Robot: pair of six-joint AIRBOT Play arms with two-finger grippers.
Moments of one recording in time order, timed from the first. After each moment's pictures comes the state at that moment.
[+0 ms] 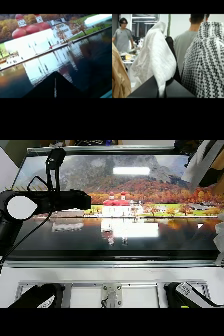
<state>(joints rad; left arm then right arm) -0.41 -1.02 1.28 1.26 -1.00 -1.58 -0.96 -1.14 1.56 -0.01 -0.08 -0.06</state>
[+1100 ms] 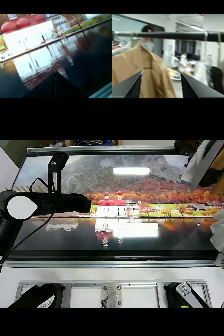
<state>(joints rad) -0.41 -1.02 1.28 1.26 -1.06 -1.58 -0.96 -1.02 1.56 0.07 0.33 0.00</state>
